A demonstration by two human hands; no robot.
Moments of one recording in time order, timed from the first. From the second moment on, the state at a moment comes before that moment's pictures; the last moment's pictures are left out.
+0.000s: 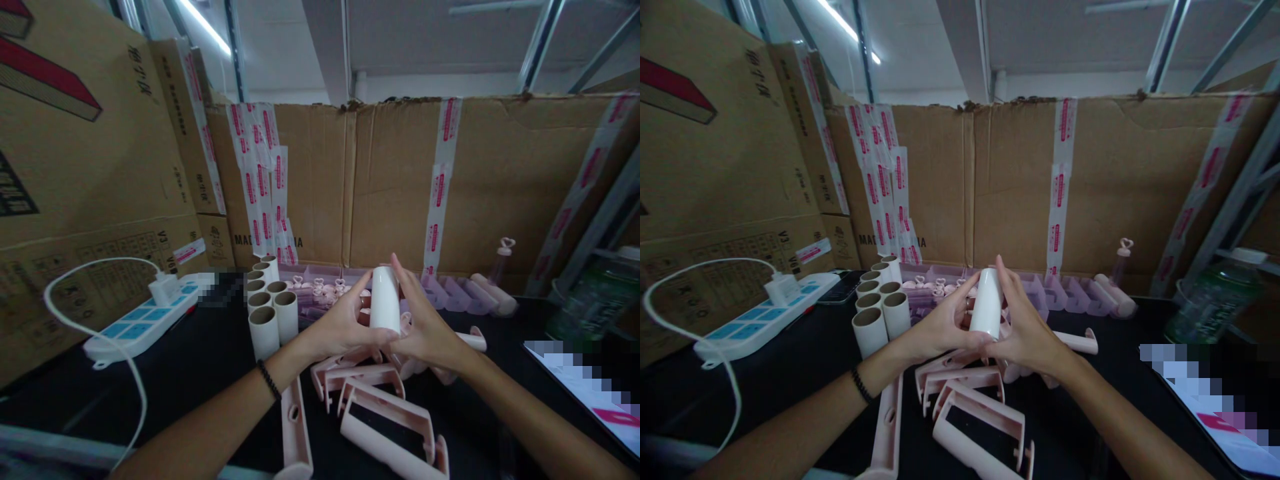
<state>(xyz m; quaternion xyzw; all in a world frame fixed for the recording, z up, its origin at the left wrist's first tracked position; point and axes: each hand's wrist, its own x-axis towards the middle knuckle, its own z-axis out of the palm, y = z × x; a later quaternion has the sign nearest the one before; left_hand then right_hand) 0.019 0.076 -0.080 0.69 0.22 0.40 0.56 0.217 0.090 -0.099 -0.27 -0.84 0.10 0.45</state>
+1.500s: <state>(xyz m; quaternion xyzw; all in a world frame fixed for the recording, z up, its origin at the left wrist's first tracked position) 0.023 0.069 -0.074 0.56 0.22 0.53 0.60 0.216 0.093 -0.100 -0.36 -0.75 0.07 0.55</state>
